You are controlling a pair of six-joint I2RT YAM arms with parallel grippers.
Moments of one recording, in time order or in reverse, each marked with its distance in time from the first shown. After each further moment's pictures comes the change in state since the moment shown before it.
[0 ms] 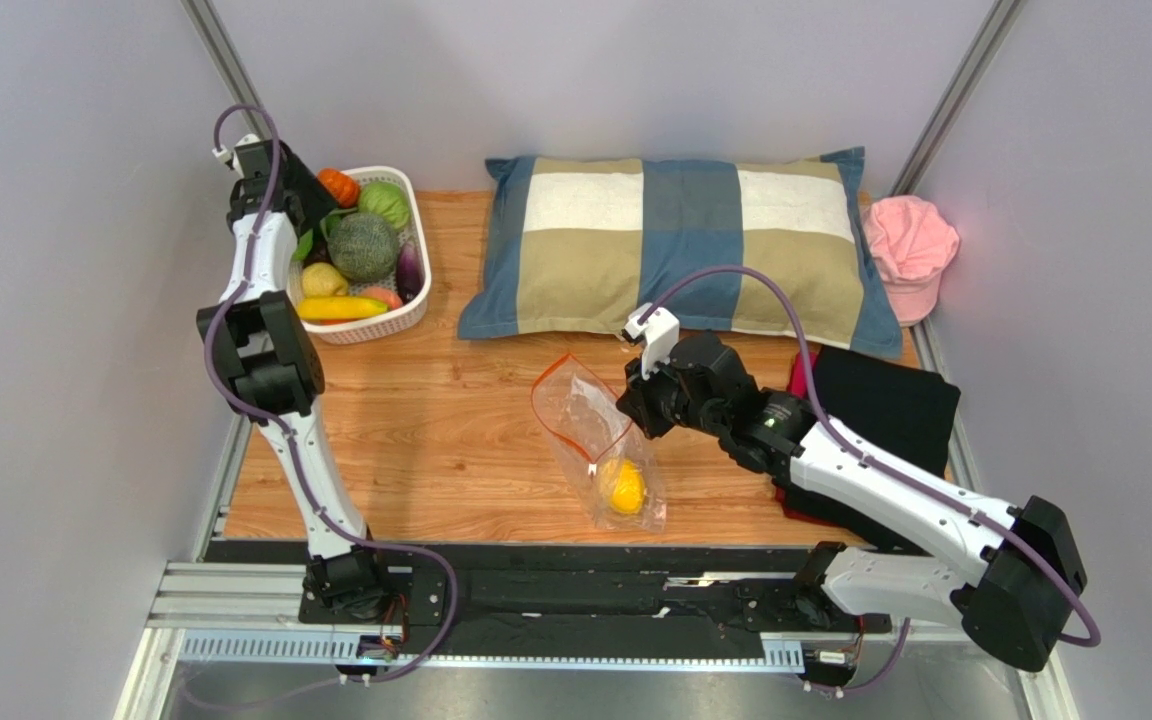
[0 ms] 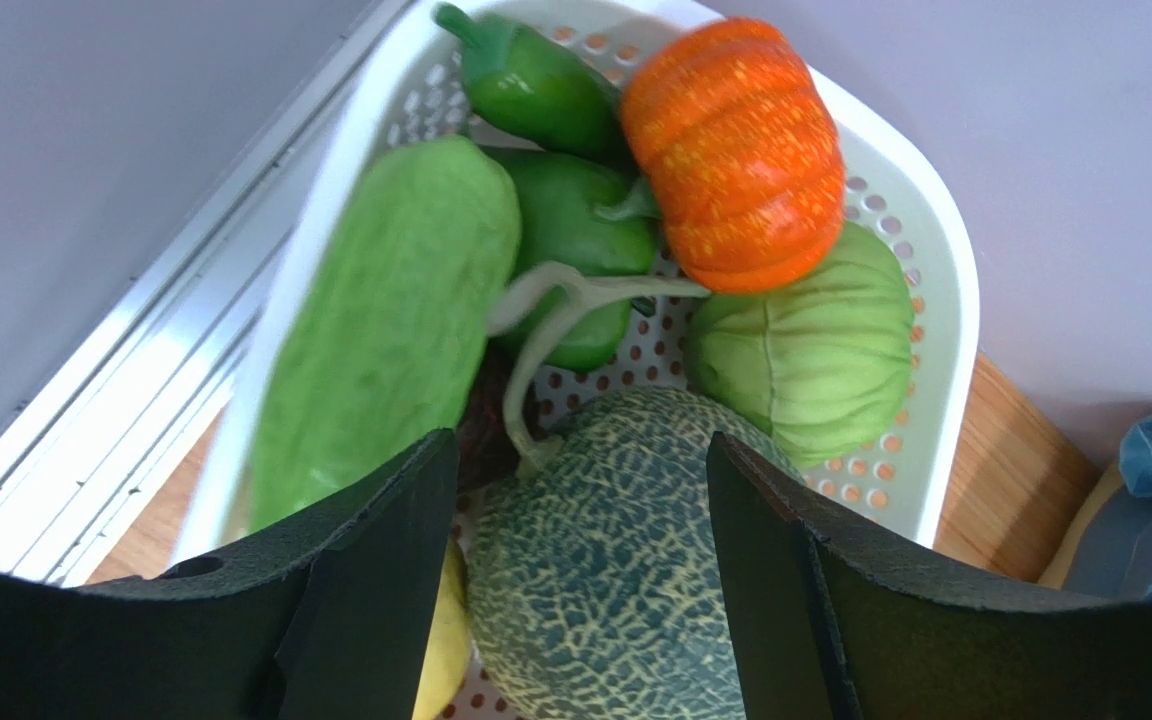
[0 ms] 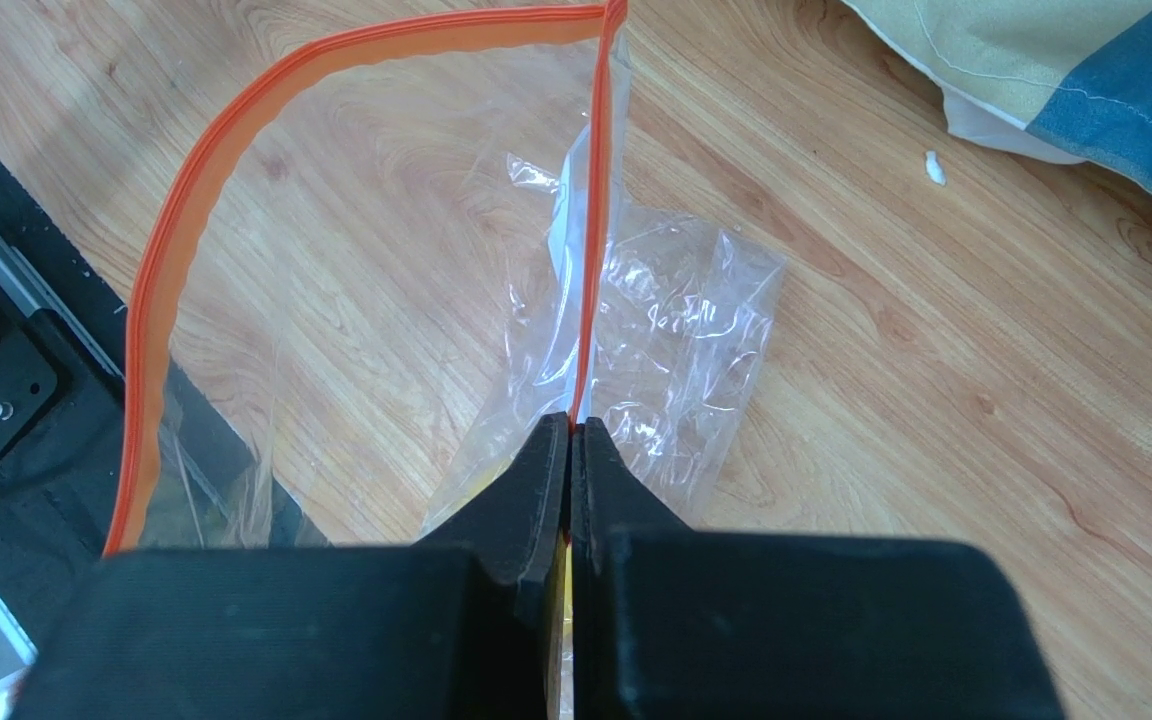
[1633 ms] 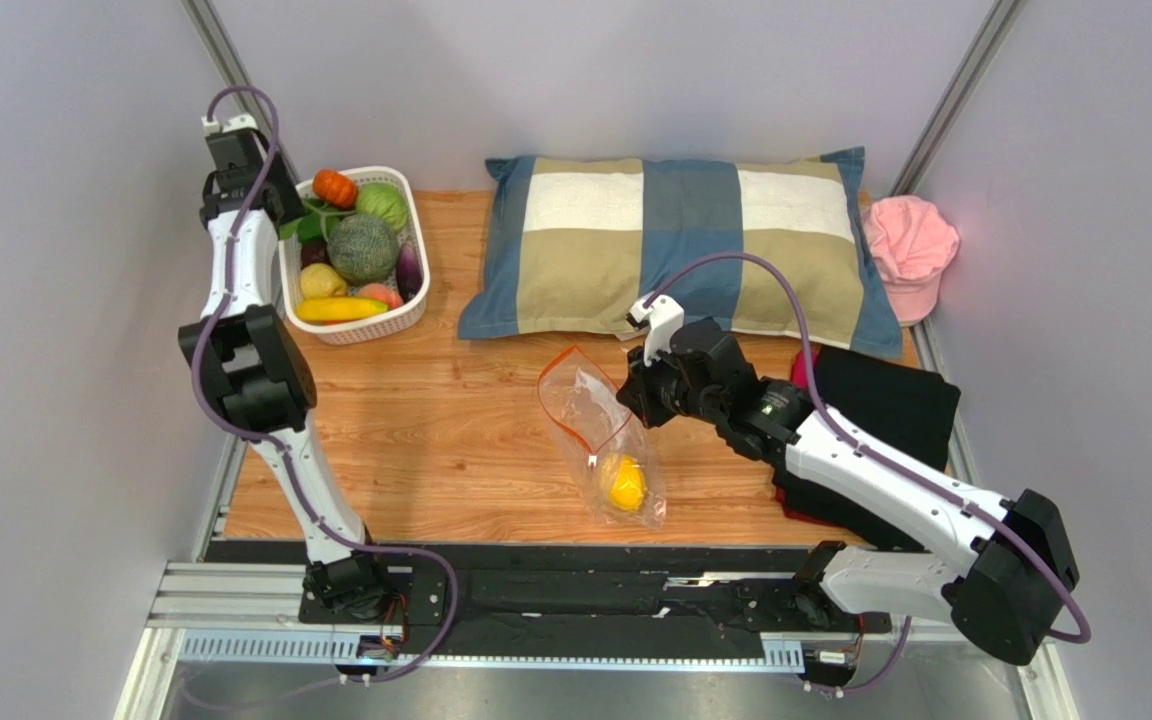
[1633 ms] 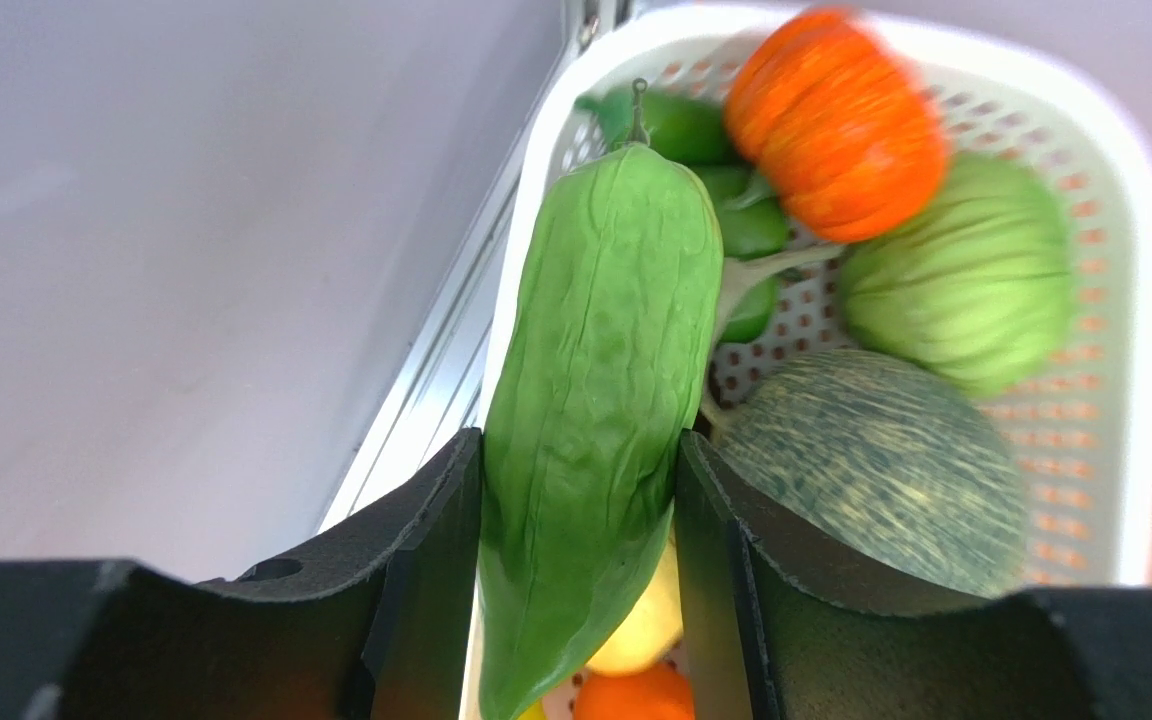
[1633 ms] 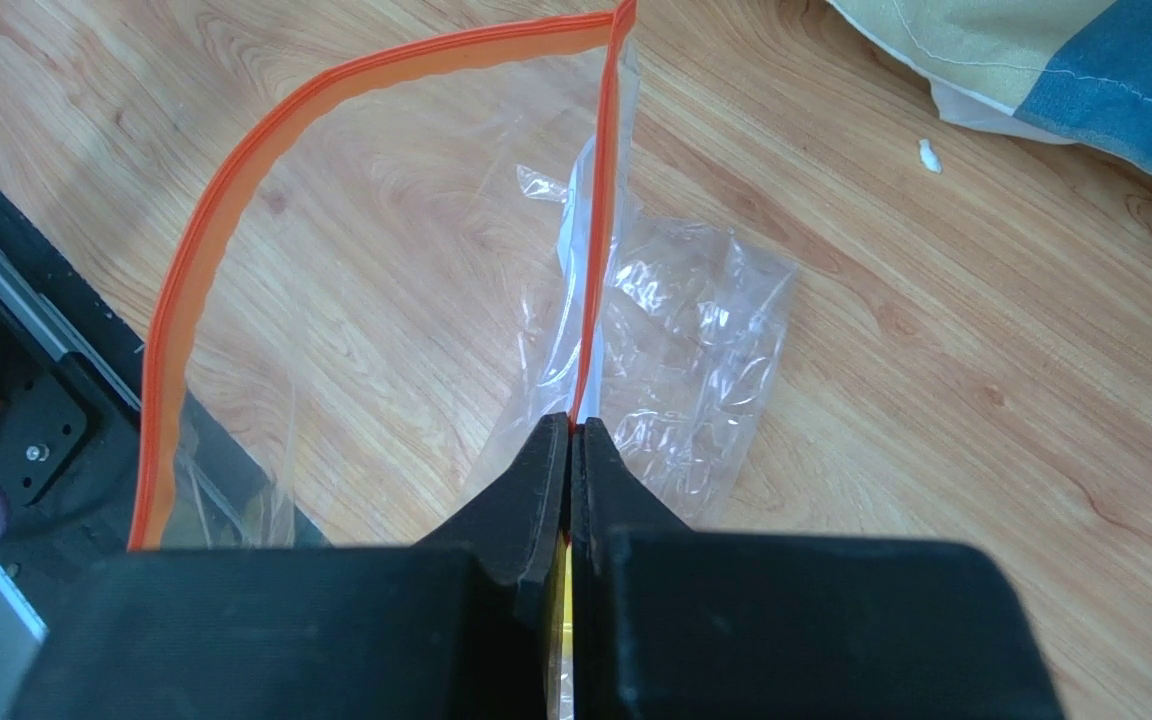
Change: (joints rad) left arm 0.032 -0.092 -0.024 -0.056 -0.065 0.396; right arm -0.039 0.040 0.034 -0.011 -0.019 0.055
